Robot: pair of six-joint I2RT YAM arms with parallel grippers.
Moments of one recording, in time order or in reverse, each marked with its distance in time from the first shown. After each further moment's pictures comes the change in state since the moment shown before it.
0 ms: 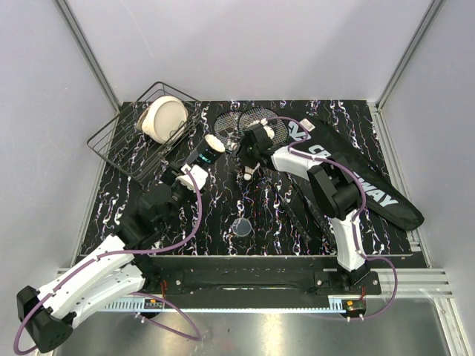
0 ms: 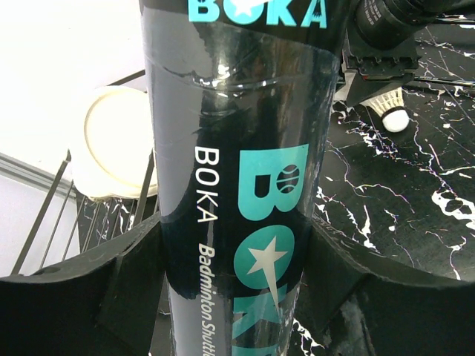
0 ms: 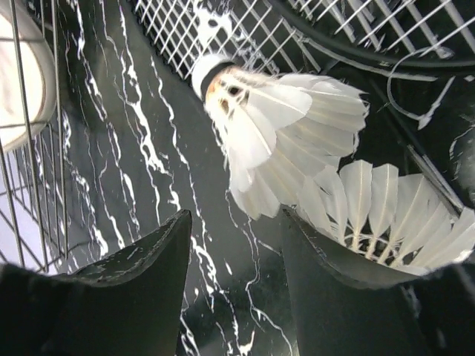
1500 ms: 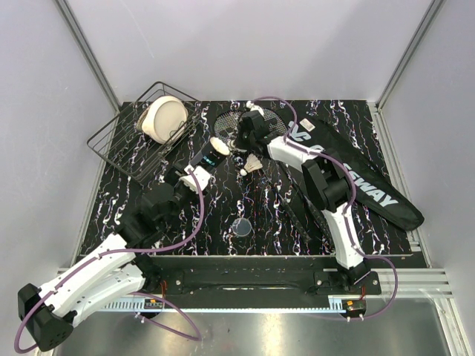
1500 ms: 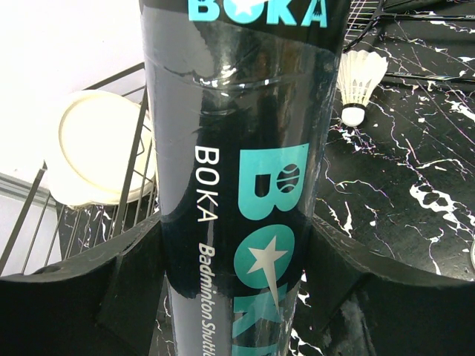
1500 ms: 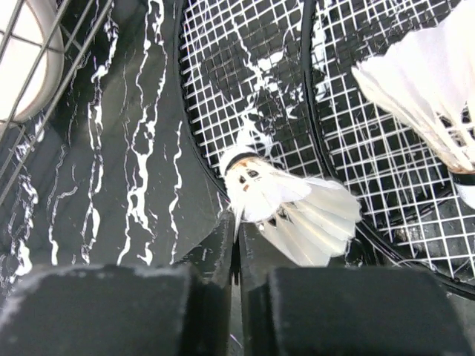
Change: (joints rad) left arm 0.000 0.020 0.000 -0.006 0.055 -0.016; right arm -0.032 0.136 0.222 0.040 0.017 -0.431
